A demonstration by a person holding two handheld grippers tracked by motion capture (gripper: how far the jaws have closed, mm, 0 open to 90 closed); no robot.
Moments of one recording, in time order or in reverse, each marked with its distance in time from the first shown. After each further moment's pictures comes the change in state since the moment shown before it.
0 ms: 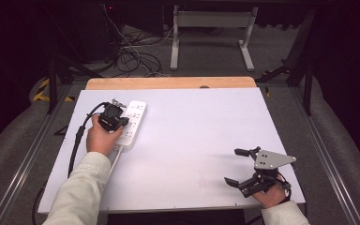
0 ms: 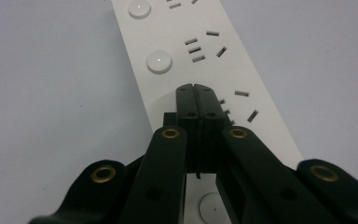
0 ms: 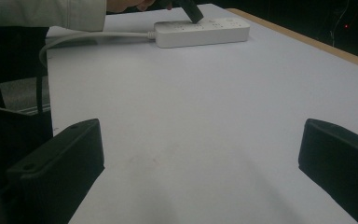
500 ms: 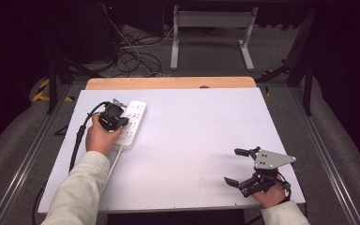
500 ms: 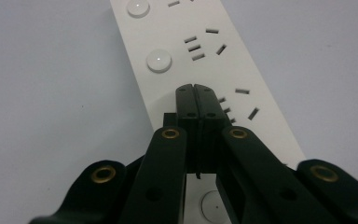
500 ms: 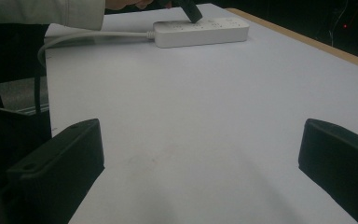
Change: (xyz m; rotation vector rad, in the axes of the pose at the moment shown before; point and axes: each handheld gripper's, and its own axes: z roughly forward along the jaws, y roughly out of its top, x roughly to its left) left arm -0.003 0.003 0.000 0.025 0.018 0.042; right arm 0.000 0.000 0.001 0.000 -0.002 0.000
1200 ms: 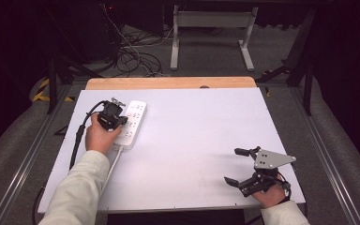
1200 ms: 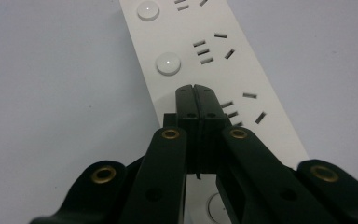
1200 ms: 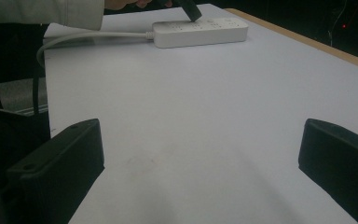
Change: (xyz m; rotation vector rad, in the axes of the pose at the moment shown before) left arm 0.005 0.001 -0.001 -0.004 -0.001 -0.029; right arm 0.000 0.000 0.000 -0.001 -0.002 0.002
